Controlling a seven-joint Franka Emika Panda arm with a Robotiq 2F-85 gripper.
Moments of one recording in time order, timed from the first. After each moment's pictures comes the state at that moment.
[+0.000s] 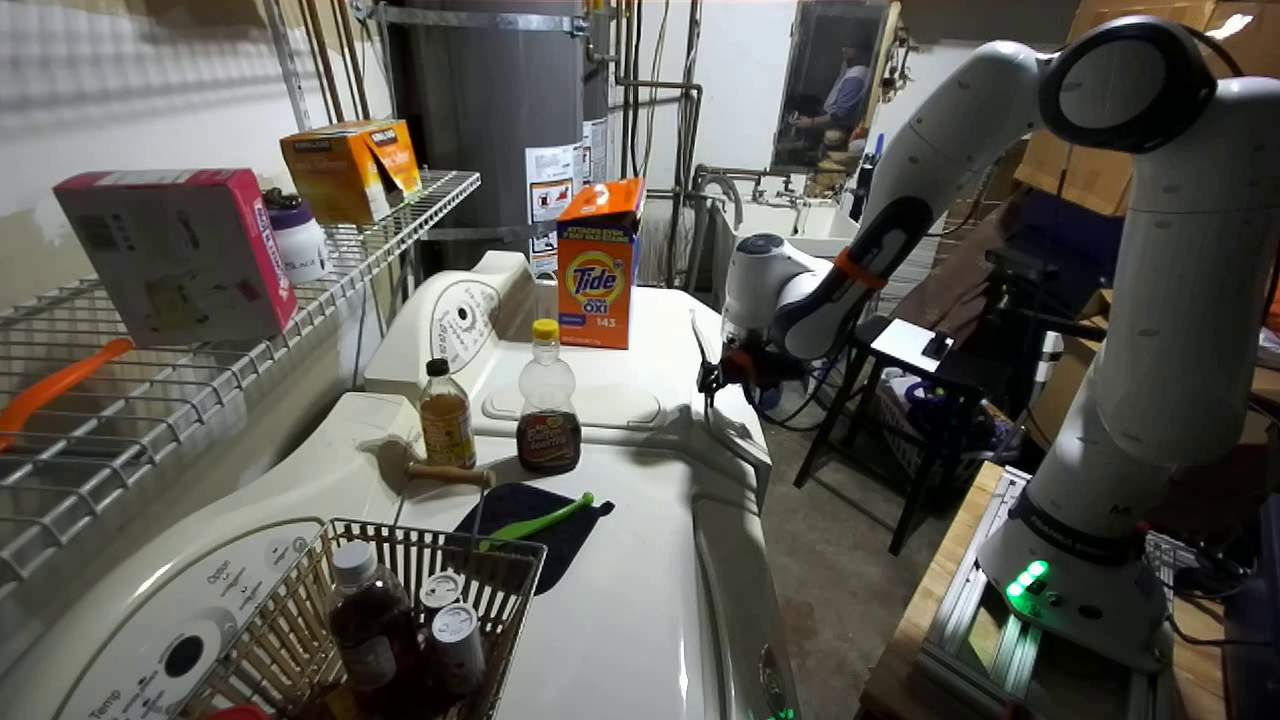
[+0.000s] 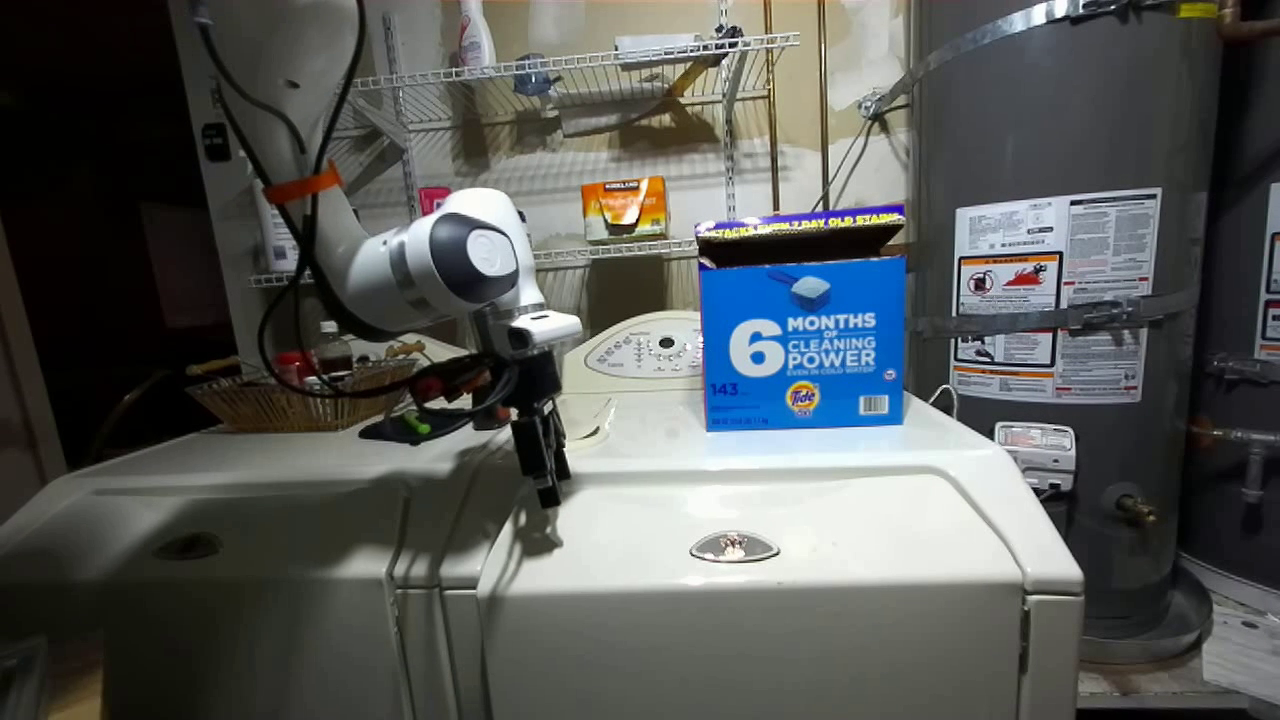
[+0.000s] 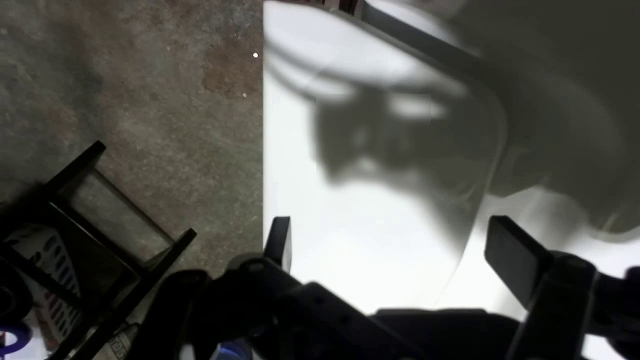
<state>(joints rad) 0.09 0.26 -0.03 -2.40 -0.45 2.71 1.23</state>
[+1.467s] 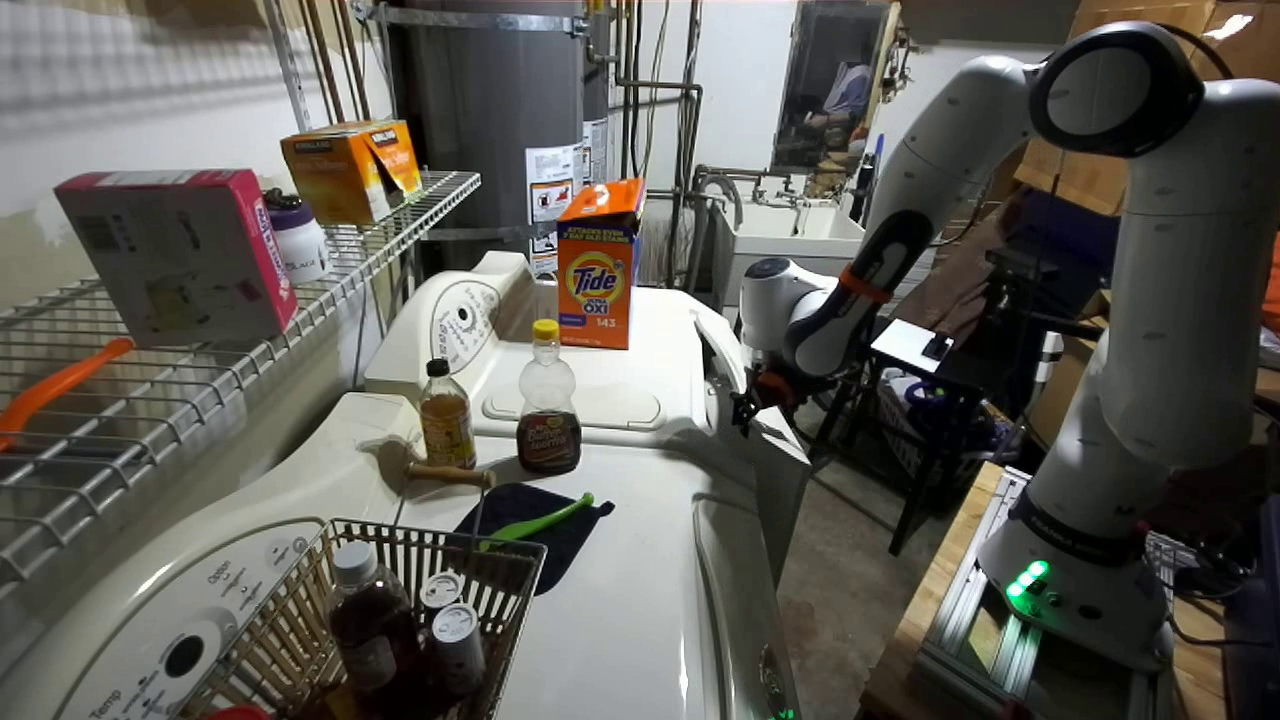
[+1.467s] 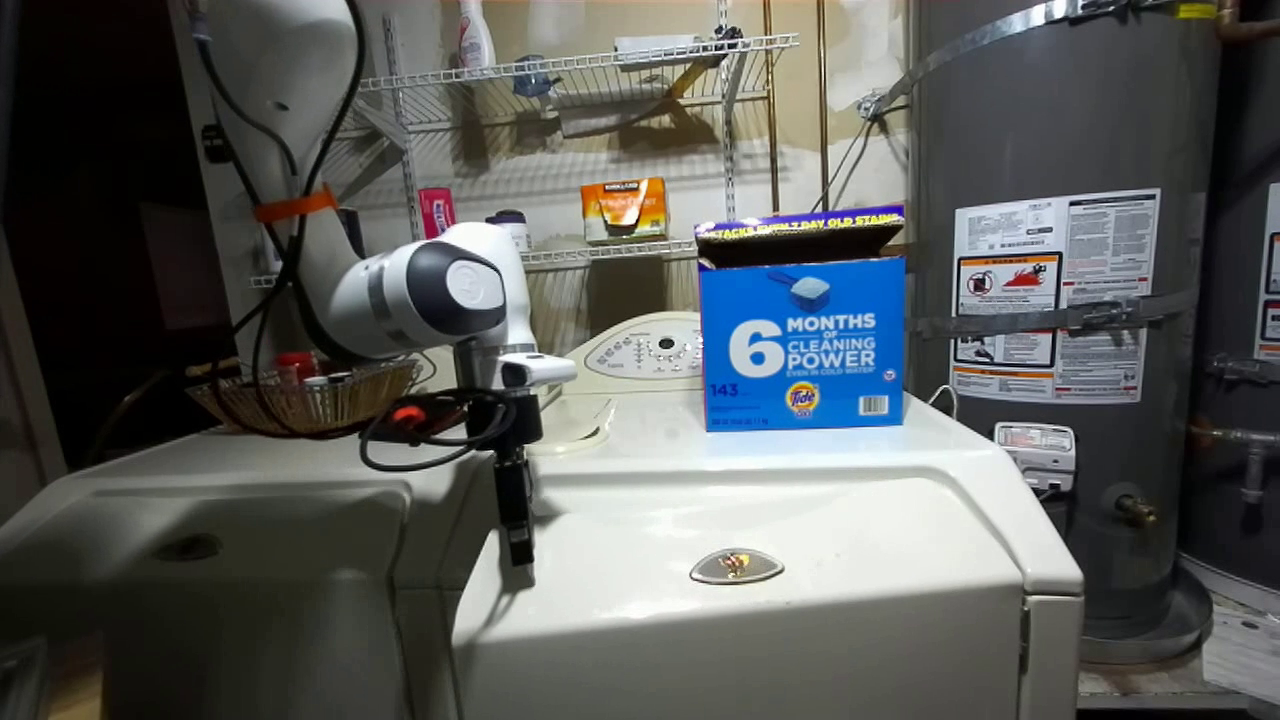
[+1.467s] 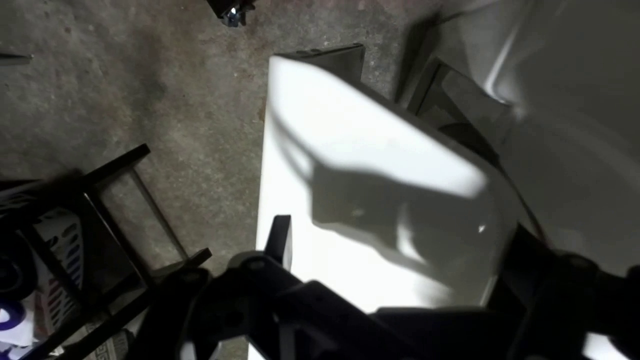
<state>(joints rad) 0.16 0.28 -0.12 -2.48 -0.38 2.65 0.95</state>
